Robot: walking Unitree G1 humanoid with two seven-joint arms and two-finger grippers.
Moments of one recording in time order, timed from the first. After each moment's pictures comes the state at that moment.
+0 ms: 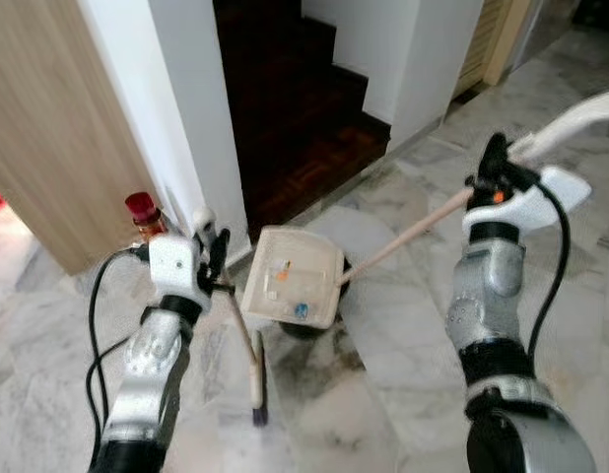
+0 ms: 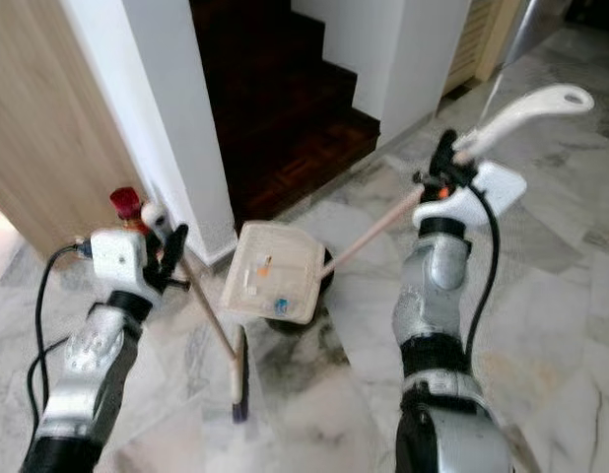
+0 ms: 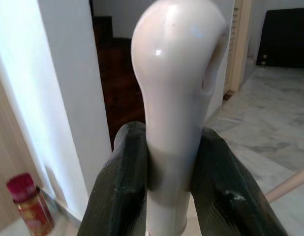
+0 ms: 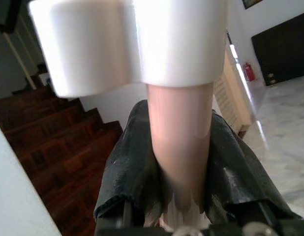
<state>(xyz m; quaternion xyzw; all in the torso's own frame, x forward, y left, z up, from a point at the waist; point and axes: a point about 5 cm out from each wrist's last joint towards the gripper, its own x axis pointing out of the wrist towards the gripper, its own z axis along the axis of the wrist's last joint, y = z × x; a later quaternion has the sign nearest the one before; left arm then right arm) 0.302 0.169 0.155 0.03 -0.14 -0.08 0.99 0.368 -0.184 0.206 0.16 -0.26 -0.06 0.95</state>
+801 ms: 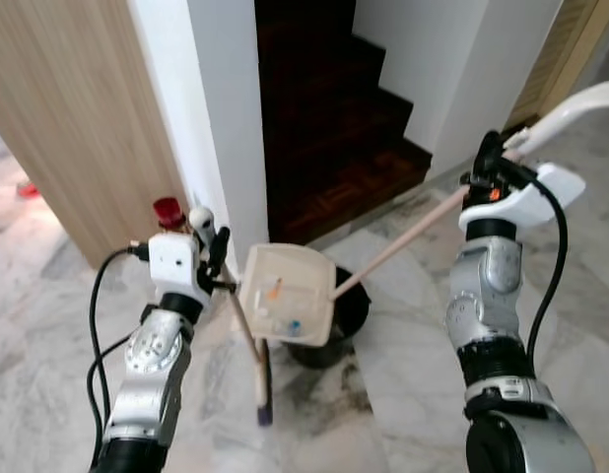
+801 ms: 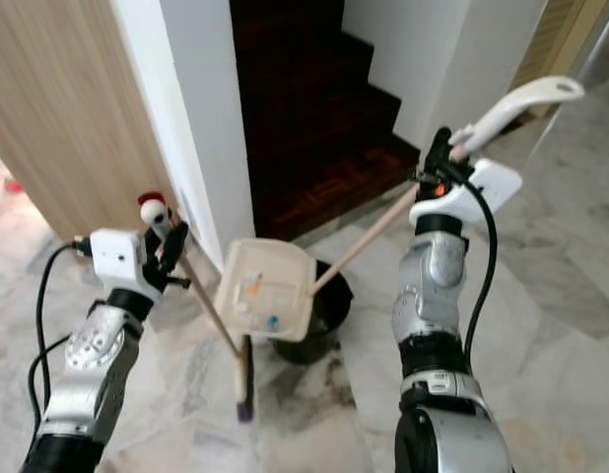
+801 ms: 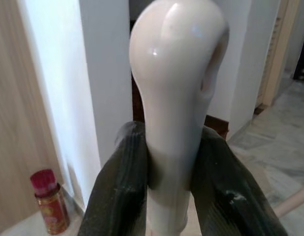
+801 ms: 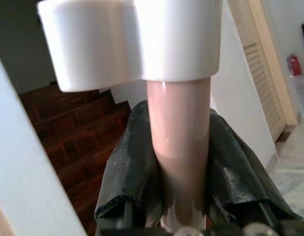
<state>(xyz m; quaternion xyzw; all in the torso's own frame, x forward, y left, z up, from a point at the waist) 0.300 0.174 0.153 0.02 -0.14 -0.07 0.99 0.371 -0.176 0.209 0.17 -0.25 -0.05 0.95</state>
